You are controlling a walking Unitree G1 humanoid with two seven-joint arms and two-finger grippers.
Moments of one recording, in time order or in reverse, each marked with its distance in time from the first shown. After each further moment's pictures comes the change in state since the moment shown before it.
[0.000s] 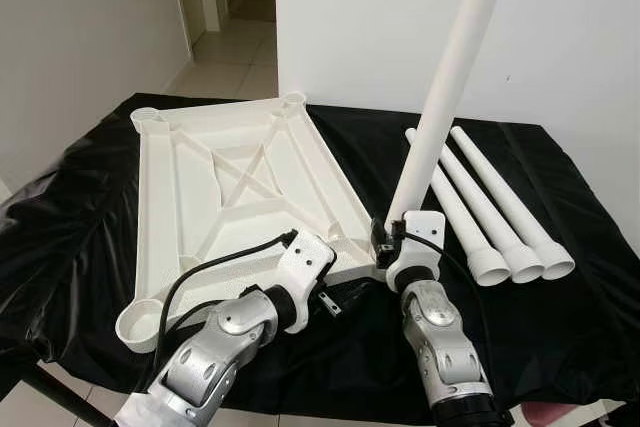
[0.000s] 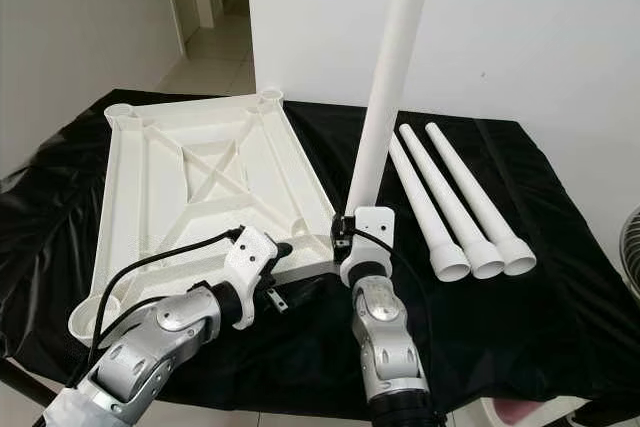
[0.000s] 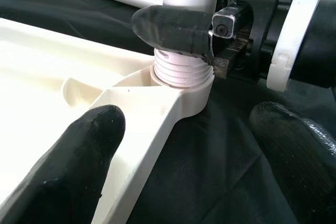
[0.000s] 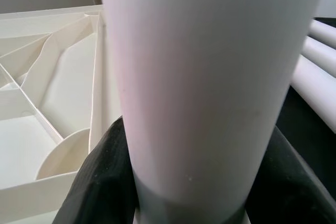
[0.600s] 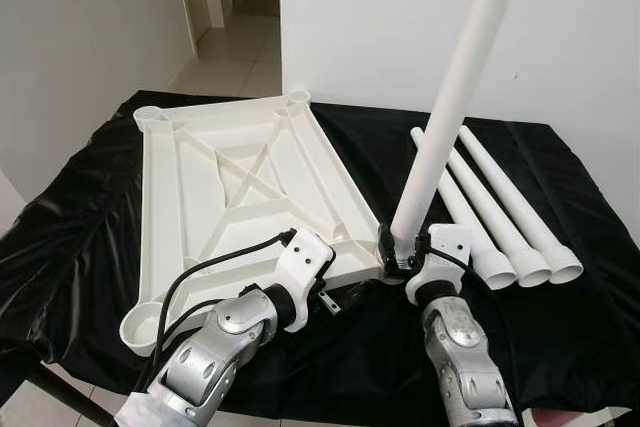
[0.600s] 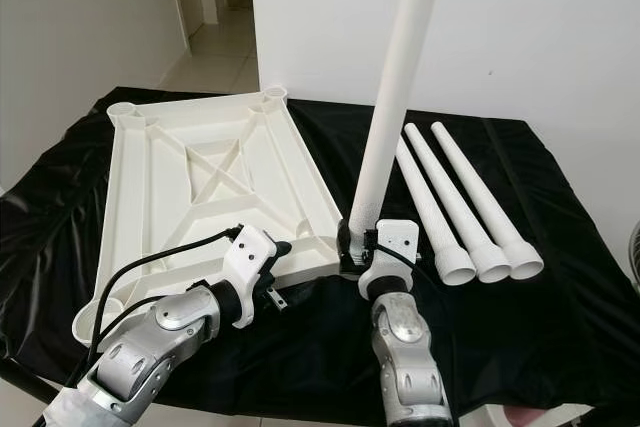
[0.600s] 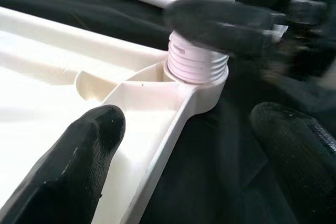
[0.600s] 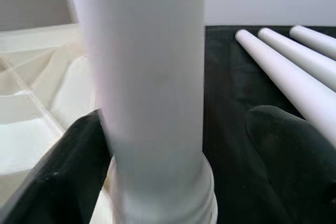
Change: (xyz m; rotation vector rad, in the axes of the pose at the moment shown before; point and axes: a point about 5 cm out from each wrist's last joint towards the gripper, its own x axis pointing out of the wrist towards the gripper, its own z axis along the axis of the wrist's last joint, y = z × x) left arm 0.001 0.001 -0.001 -0.010 0.006 0.005; right arm -0.038 -0.023 0.001 0.017 -0.075 0.035
